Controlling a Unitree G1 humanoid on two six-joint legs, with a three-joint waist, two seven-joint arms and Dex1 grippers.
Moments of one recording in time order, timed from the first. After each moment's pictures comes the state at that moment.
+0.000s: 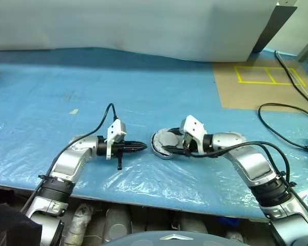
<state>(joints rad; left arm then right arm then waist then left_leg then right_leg) -0.33 0.47 -0.16 0.08 -0.34 0.28 -1.22 -0.36 -0.56 0.27 -0.24 0.26 0.61 0.84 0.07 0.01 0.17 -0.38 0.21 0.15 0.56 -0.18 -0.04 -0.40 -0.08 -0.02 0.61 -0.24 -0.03</state>
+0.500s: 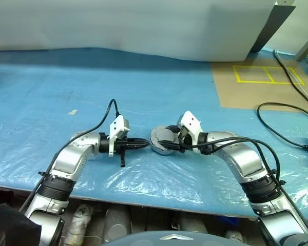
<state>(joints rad) -0.35 0.47 -0.16 -0.02 -0.36 0.40 -1.17 -0.38 -0.48 0.26 -0.17 0.24 0.63 0.78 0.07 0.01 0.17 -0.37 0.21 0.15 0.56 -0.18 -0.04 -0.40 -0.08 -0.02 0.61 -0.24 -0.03</state>
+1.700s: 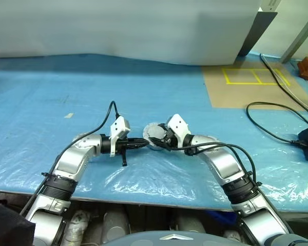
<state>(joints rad) -0.35 0.46 -0.17 0.07 -0.33 0.34 -1.13 -0.36 -0.32 0.32 0.00 0.12 0.43 0.62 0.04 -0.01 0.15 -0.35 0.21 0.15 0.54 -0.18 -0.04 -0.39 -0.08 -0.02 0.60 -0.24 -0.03</state>
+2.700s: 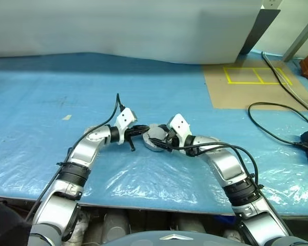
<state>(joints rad) -0.50 0.35 -0.19 0.31 -0.16 0.15 -0.96 -0.34 -0.33 0.29 -0.06 0.14 0.48 0.67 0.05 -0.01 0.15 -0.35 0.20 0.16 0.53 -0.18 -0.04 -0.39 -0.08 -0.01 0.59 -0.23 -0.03</state>
